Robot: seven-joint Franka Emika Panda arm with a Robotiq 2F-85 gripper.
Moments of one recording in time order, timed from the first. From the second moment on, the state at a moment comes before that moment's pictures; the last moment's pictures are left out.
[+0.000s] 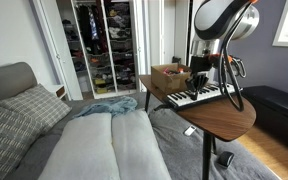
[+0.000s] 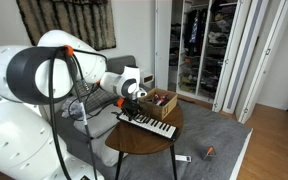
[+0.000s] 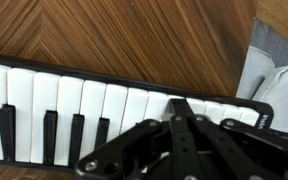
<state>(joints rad) 0.15 -0.25 0.07 -2.46 0.14 2.24 -0.16</state>
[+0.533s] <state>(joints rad) 0.15 -0.25 0.07 -2.46 0.14 2.24 -0.15</state>
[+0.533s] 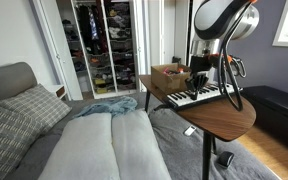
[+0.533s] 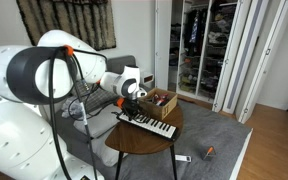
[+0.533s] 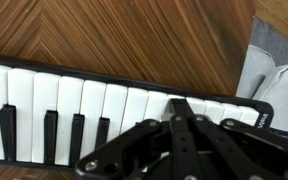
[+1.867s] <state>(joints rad) 0.15 -0.41 0.11 -2.43 0.02 2.23 -0.03</state>
